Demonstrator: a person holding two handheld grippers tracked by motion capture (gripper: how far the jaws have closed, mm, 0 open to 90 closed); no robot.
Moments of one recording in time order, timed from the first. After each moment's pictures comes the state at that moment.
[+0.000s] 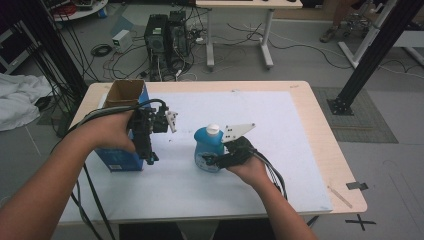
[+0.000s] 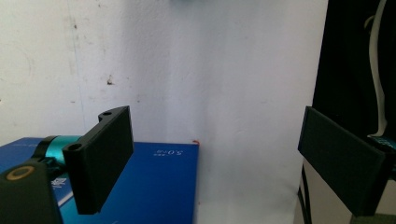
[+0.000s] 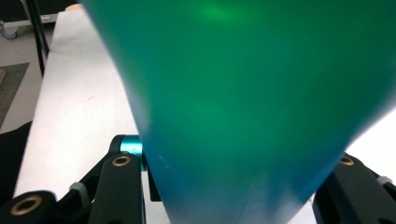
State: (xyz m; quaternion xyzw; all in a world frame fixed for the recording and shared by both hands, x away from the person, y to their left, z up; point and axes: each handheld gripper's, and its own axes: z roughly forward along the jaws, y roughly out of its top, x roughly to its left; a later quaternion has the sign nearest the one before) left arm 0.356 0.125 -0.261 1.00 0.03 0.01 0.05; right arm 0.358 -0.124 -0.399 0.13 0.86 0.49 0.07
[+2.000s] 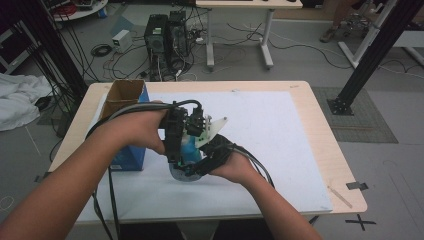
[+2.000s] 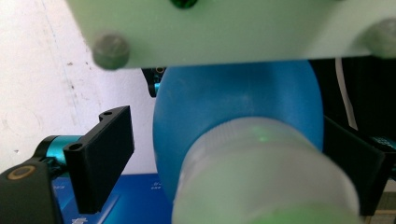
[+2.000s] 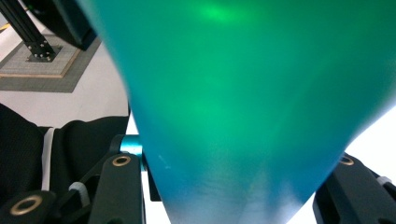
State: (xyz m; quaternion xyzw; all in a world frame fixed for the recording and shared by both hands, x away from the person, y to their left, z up) left arm 0.335 0.051 -0.237 1.00 -0.02 0.01 0.02; right arm 0.335 -0.063 -0.351 -0.01 0.88 0.48 -0.01
